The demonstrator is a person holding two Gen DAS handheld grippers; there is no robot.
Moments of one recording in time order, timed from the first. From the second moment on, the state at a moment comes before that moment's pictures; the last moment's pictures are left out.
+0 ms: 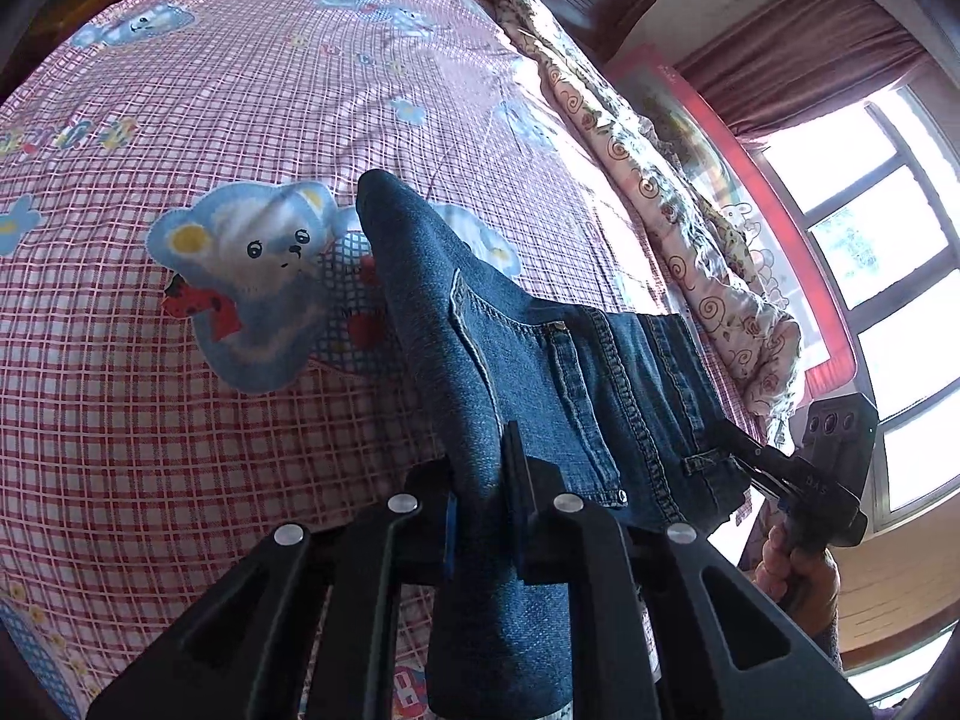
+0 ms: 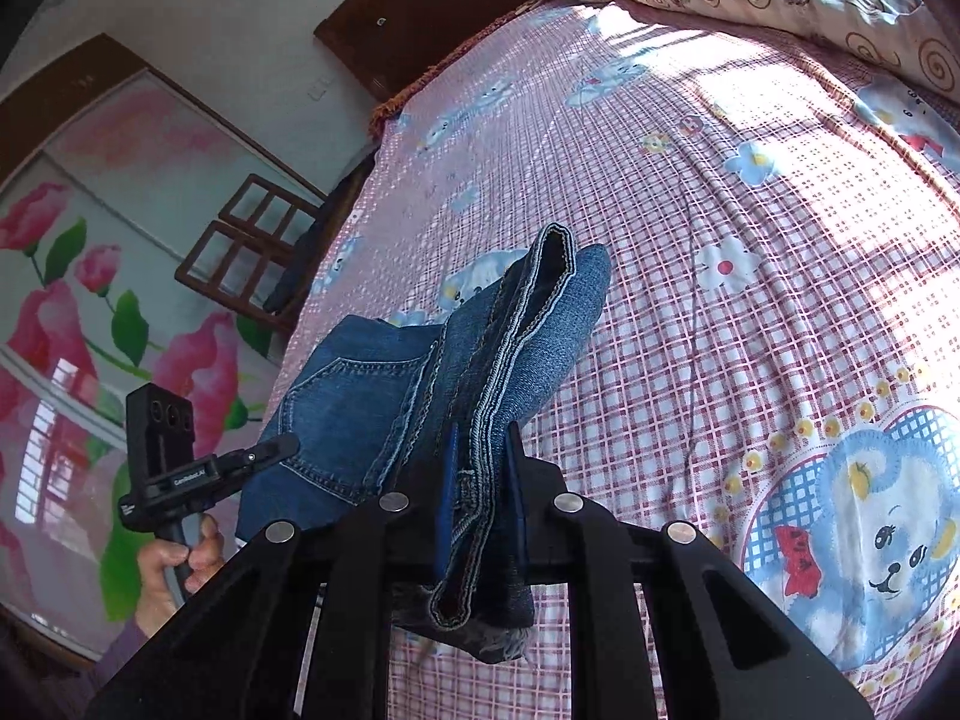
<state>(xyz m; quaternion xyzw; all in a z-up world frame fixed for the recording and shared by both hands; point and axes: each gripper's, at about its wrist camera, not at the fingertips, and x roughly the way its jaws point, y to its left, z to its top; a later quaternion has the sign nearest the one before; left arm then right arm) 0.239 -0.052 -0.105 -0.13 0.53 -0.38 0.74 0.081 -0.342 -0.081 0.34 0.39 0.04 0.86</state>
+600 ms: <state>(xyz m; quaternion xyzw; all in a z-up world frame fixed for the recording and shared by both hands) 0.309 -0.048 -0.103 -0.13 0.50 -0.36 0.78 0.167 -0.348 -0.099 0.31 0.39 0.04 0.87</state>
